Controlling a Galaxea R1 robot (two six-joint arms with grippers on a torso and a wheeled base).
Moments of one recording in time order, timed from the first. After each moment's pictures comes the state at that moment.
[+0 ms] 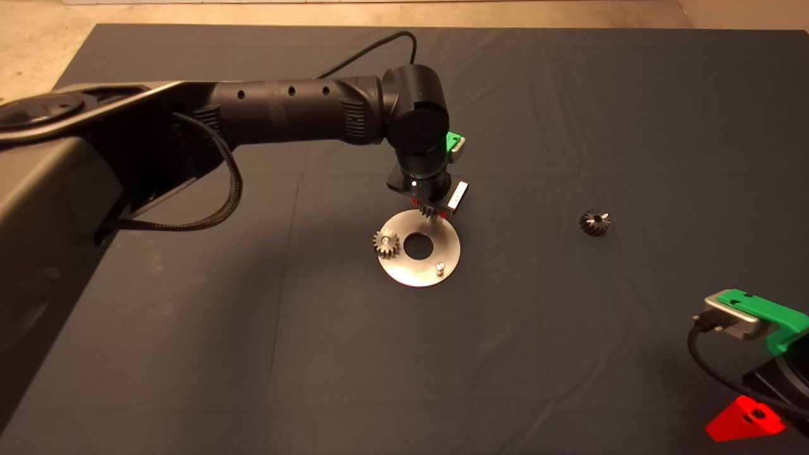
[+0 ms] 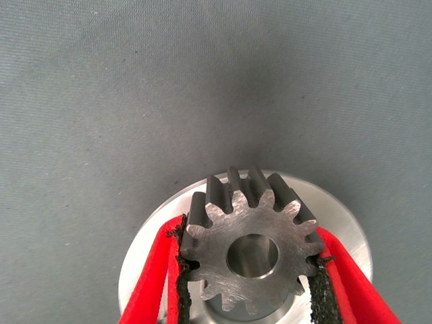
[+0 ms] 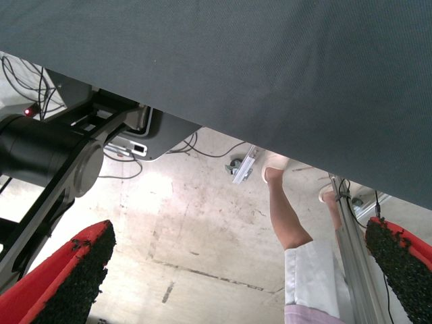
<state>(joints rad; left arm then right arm) -0.40 2.96 -1.49 0.43 1.34 -0.96 0.42 1.88 -0.42 0.09 -1.53 1.15</state>
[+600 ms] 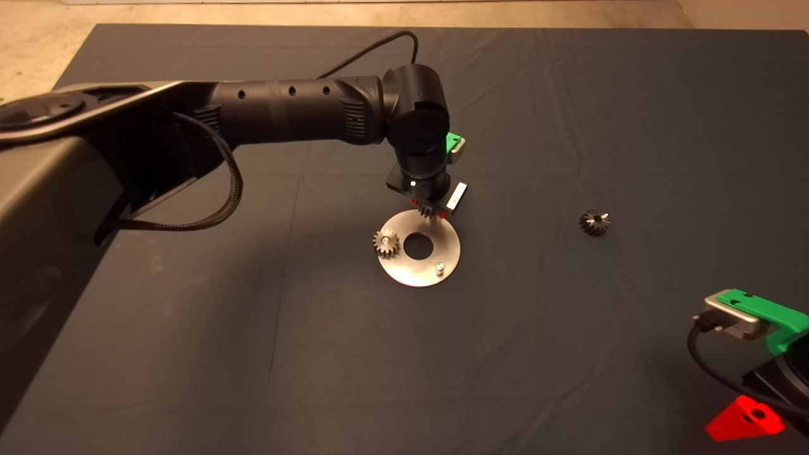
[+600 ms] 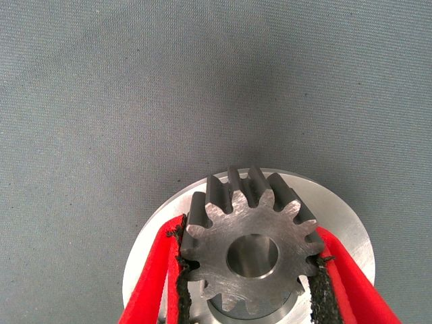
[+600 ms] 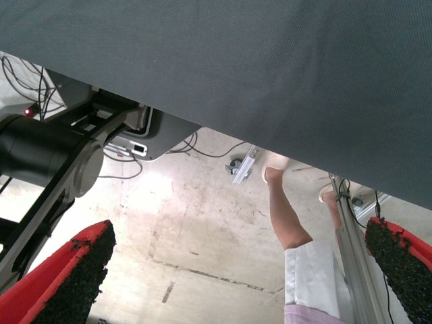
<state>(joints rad) -0.40 2.96 -1.49 0.43 1.34 -0.96 0.42 1.88 -0.42 0.09 -1.53 1.15</state>
